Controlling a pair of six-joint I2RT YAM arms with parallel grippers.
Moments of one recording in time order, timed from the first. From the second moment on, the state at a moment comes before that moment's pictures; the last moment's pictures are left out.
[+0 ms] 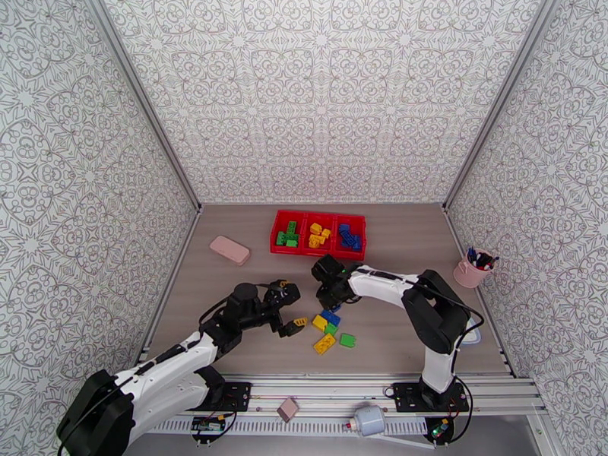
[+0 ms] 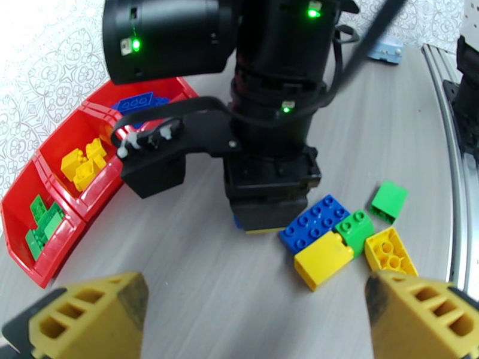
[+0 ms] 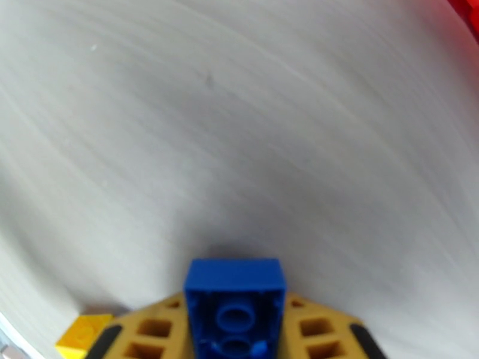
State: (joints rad) left arm -0.60 0.99 0.36 0.21 0.43 0.35; right arm 0.77 1.88 1.20 -0.60 0.01 0.20
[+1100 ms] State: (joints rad) left arm -0.73 1.22 0.41 0.54 0.21 0.15; right arm 0.43 1.89 1.42 -0.26 0.07 0.22
